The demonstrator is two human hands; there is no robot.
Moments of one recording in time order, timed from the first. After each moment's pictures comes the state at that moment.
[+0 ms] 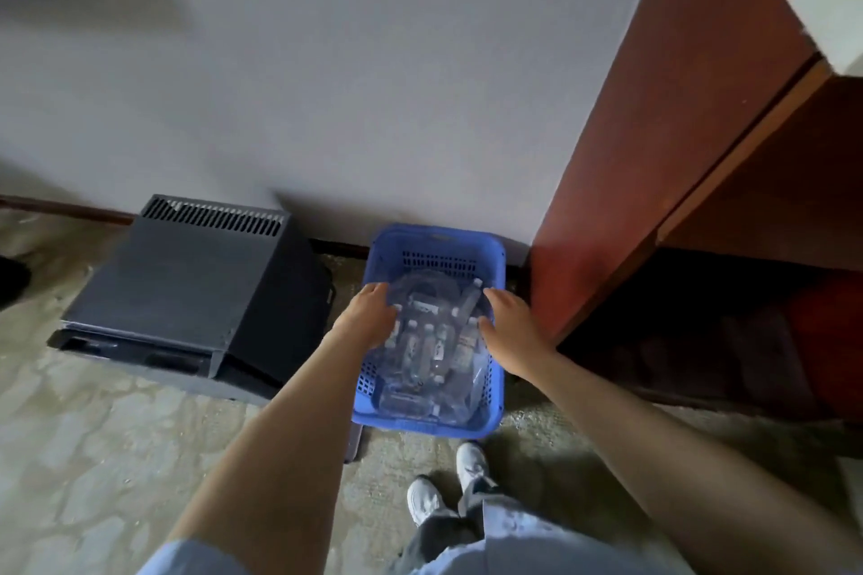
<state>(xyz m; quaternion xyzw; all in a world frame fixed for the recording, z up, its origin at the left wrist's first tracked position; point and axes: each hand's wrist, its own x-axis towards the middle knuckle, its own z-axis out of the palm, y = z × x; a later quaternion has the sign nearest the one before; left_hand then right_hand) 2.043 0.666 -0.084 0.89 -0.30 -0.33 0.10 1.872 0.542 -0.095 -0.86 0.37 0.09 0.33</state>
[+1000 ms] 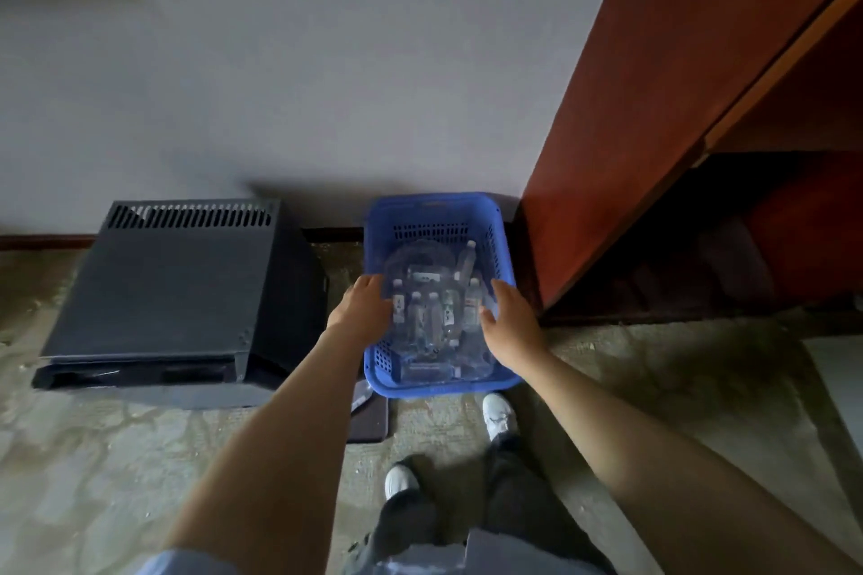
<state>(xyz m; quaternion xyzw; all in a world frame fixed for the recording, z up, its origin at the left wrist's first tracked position) 2.107 0.747 -0.126 0.85 -0.41 -0.33 0.05 1.915 0.666 -0.128 -0.77 0.52 0.00 0.36</state>
